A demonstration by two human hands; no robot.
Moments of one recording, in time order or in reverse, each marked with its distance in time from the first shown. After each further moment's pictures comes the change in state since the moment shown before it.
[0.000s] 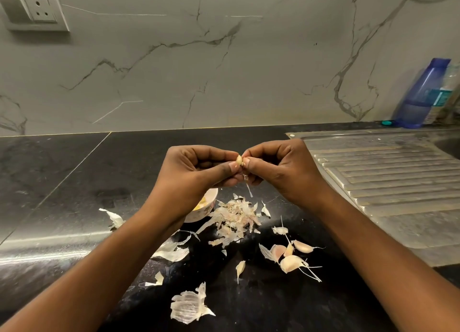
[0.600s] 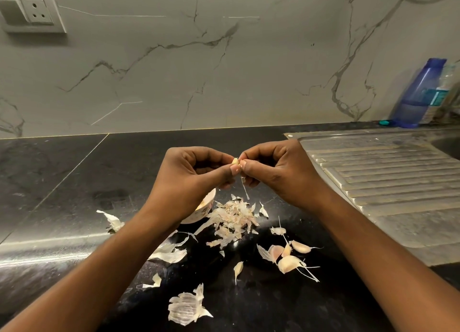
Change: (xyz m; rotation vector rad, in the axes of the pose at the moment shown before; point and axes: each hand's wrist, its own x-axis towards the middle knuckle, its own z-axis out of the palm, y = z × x) left_hand 0.001 -0.003 0.000 0.238 0.024 0.073; right_hand 0.000 -0.001 -0.002 -0.053 -0.035 -0.005
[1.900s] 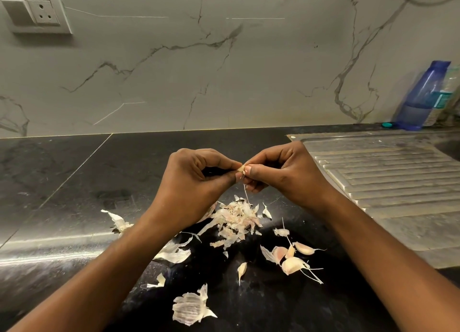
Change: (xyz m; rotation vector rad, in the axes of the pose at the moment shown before) left_hand 0.001 -0.005 -0.004 0.286 -0.012 0.272; right_hand -0.001 -0.001 -0.003 0.059 -0.041 0.067
